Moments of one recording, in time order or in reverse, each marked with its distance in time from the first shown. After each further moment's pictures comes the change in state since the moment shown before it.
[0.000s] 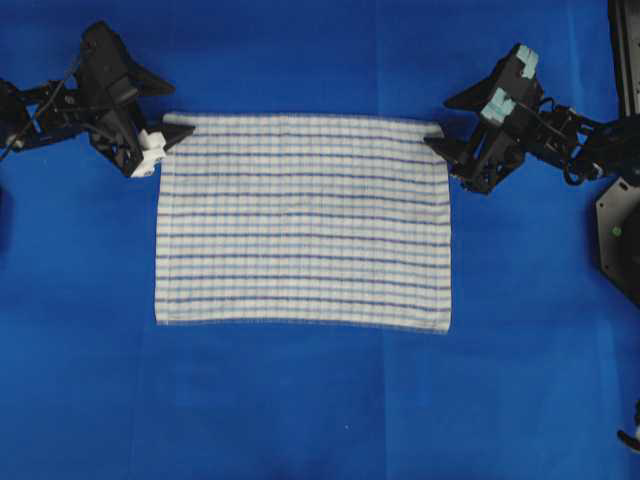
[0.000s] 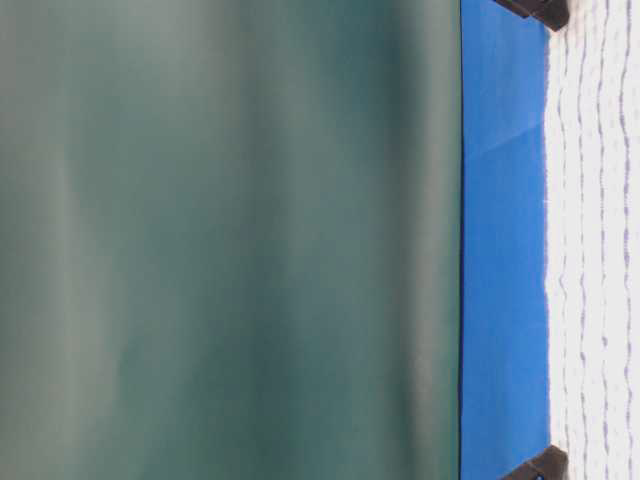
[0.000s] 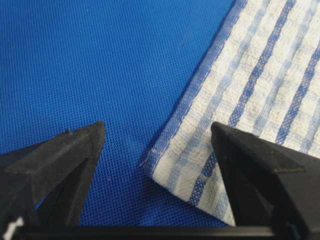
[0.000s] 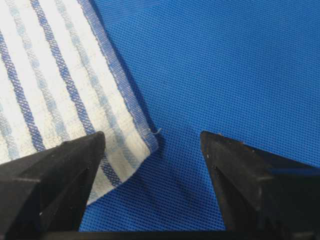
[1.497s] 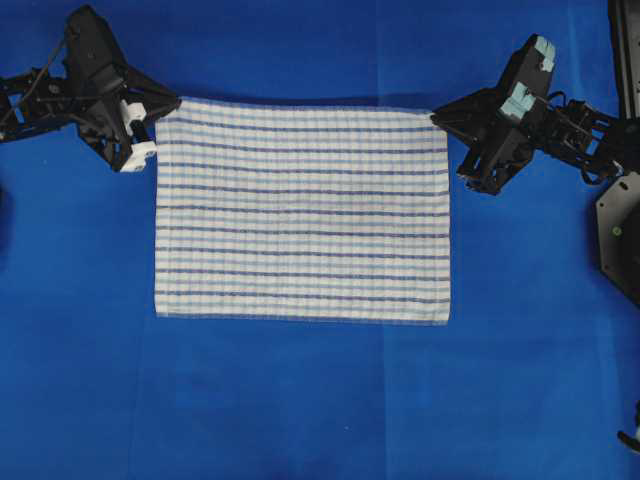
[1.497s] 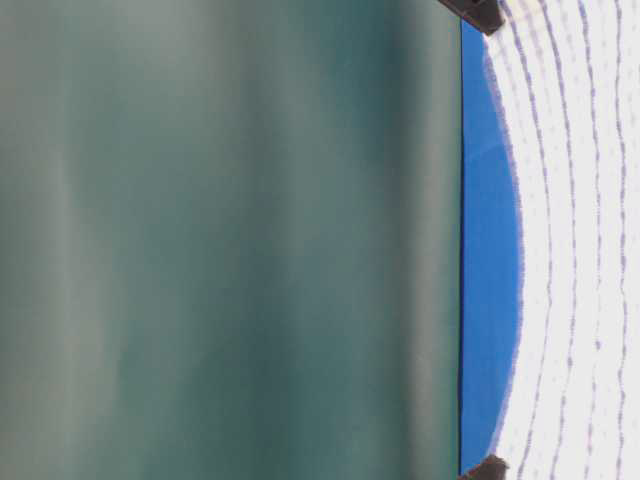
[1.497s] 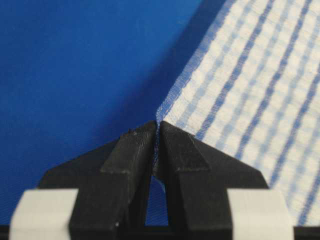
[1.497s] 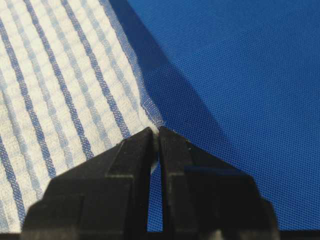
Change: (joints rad) left arm -0.021 -0.195 0.000 0.000 0.163 0.014; right arm 0.032 -0.181 0.008 0.000 0.100 -0.003
